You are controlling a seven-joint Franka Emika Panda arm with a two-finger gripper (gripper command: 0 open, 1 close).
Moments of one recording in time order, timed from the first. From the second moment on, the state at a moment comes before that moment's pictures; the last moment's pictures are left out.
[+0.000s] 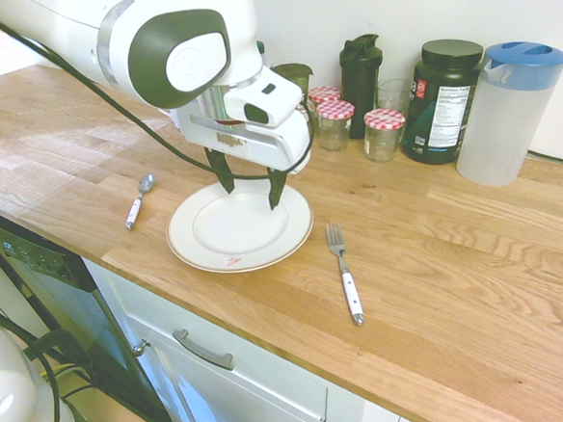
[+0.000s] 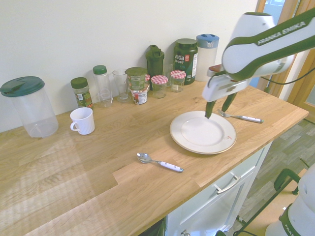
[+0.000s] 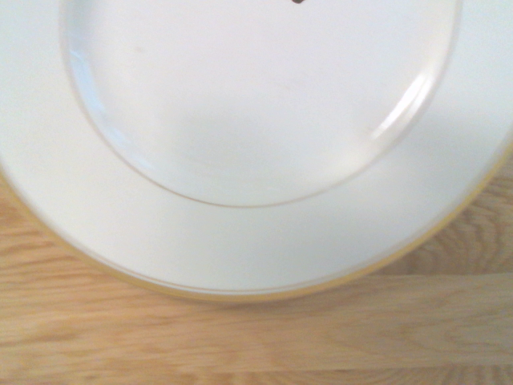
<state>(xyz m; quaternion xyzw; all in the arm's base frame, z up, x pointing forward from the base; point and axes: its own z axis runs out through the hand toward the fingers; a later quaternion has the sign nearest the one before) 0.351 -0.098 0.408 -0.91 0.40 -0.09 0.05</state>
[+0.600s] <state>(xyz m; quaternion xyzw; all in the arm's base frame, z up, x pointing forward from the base) 0.299 -0.223 0.404 -0.91 0.40 -0.14 0.03</state>
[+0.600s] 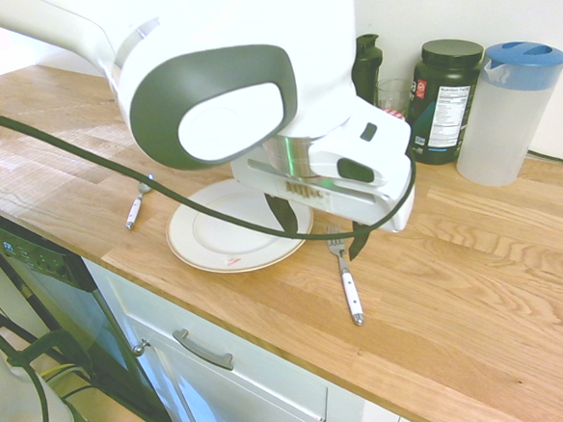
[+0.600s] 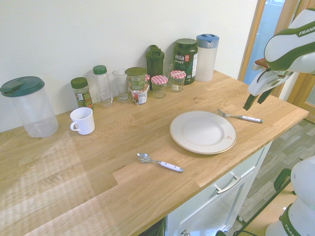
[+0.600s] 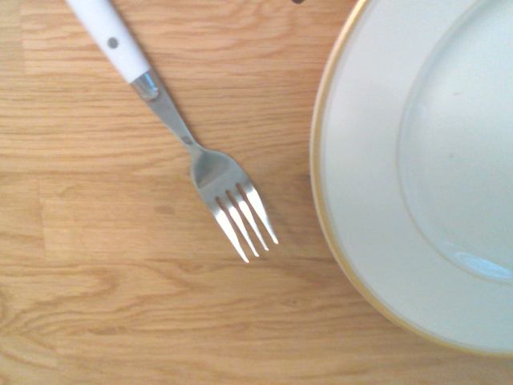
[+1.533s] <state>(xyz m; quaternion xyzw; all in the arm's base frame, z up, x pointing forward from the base) 0.326 -0.264 0.360 -0.94 0.32 -0.08 0.04</state>
